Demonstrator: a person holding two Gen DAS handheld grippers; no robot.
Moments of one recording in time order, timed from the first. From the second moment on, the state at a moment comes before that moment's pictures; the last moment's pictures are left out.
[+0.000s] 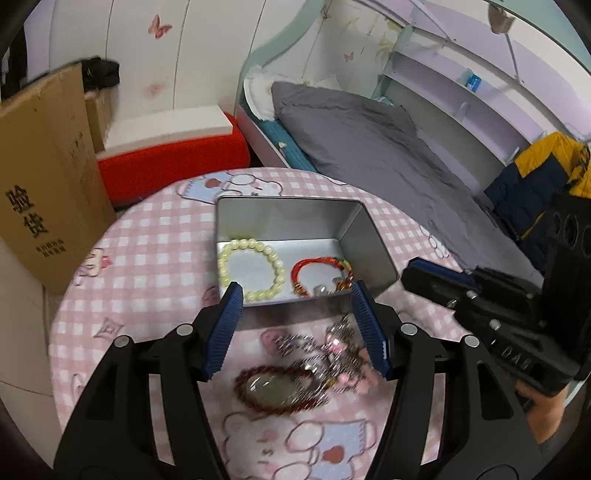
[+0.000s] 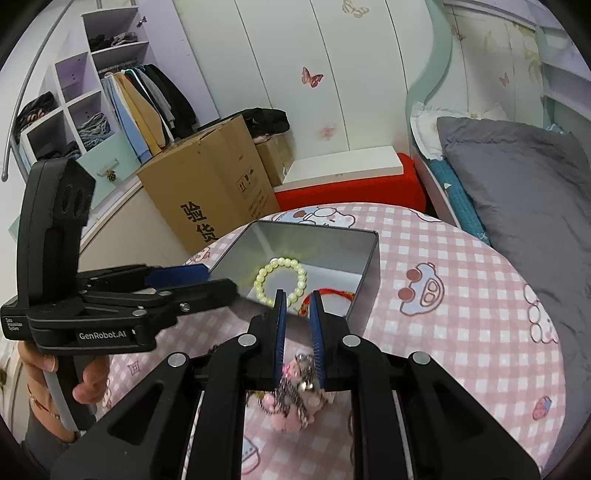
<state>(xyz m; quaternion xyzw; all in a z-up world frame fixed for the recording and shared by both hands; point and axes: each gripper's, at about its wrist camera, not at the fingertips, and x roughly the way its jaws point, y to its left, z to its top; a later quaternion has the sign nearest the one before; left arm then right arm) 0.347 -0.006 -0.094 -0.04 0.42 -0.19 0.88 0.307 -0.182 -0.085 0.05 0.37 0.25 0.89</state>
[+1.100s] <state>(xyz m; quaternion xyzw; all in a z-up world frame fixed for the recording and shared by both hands) 0.305 0.038 -0.166 -0.10 0.48 -0.11 0.86 0.243 -0.172 -0.141 0.04 0.41 0.26 0.87</state>
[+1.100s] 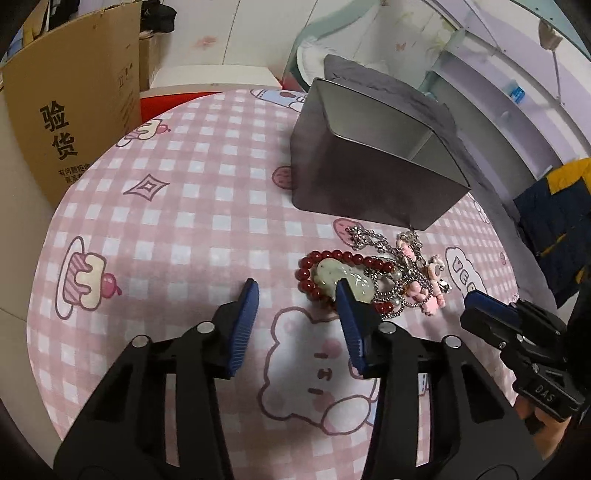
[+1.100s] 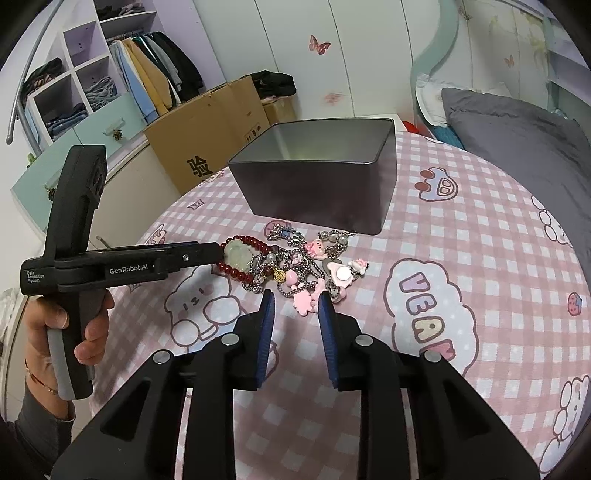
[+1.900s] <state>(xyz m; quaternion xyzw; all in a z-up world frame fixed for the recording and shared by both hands) 0.310 0.032 -0.156 -0.14 0.51 -0.14 0.83 0.245 -0.178 -0.137 0.04 0.41 0.26 0.87</state>
